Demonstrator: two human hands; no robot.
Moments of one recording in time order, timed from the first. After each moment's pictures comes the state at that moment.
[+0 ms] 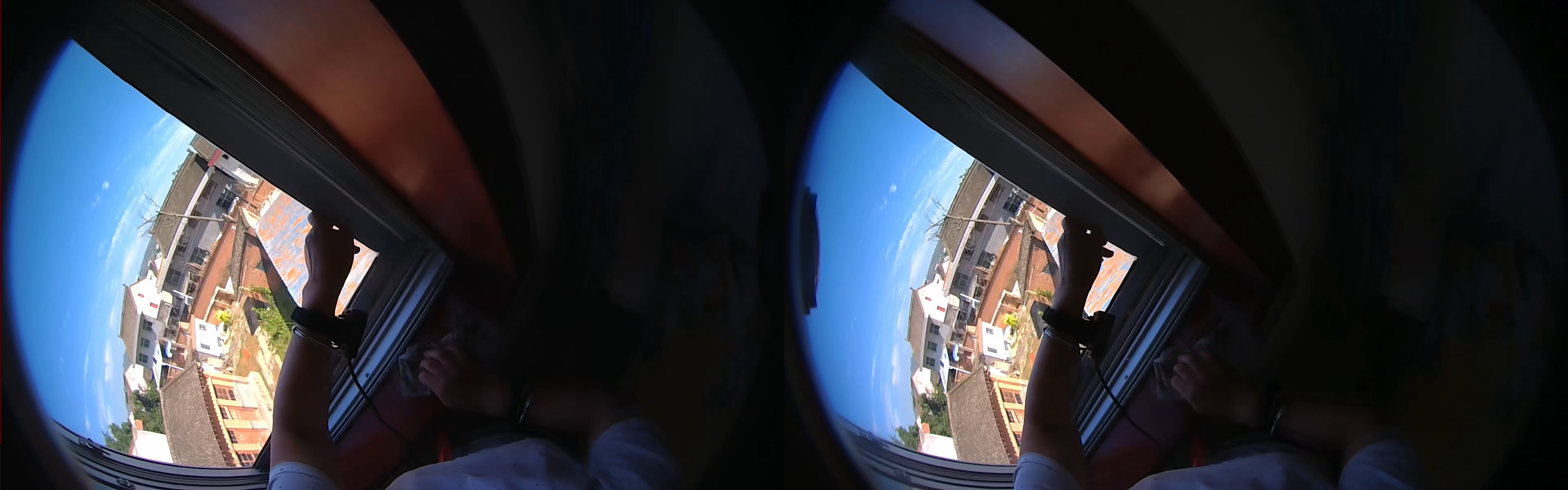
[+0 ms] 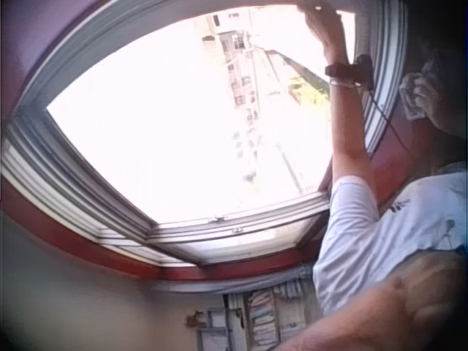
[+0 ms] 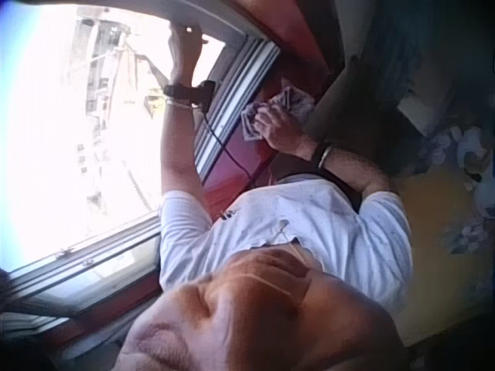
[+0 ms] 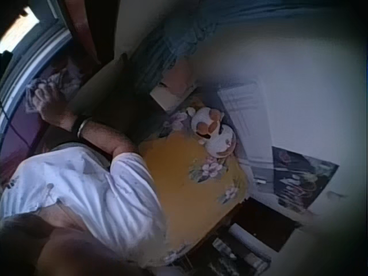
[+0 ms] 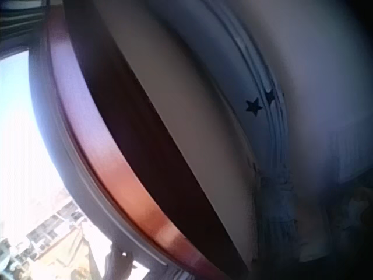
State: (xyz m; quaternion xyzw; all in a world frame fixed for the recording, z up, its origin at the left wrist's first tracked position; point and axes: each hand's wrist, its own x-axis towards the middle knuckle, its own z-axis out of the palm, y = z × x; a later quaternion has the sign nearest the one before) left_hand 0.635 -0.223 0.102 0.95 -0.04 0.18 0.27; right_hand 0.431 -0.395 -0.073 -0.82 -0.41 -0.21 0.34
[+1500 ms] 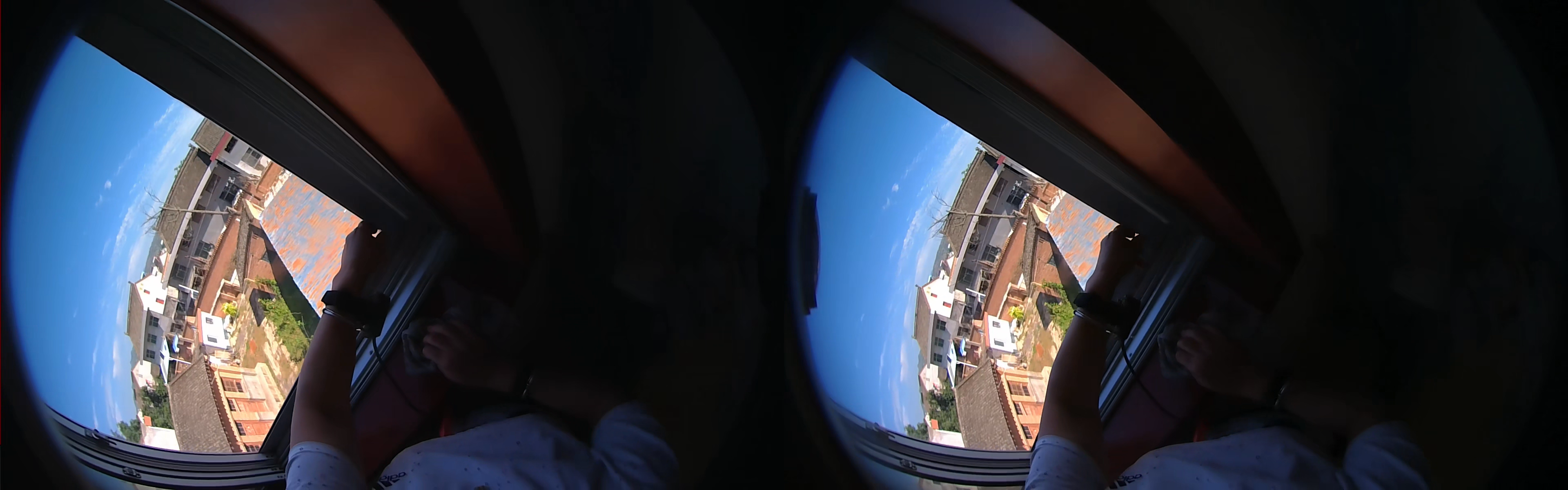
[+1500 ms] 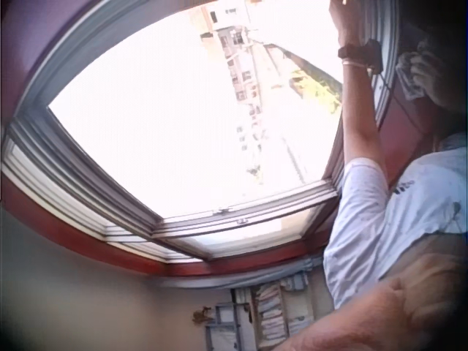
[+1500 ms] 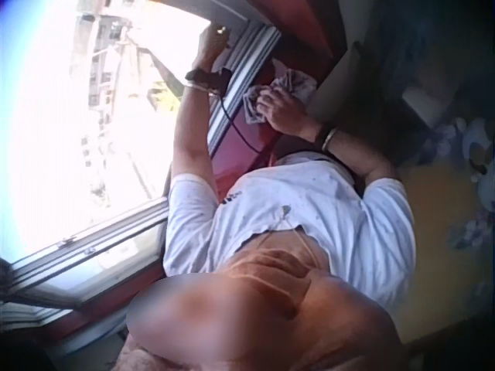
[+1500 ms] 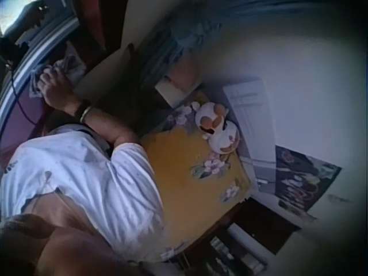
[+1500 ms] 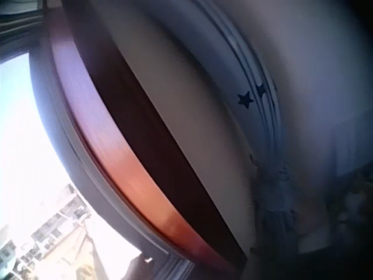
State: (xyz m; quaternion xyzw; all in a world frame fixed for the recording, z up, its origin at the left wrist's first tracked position) left_hand 0.639 -0.207 0.052 0.99 -0.05 0.02 0.14; right_hand 0.429 -0.395 -0.052 -0.82 -0.38 -0.23 0.36
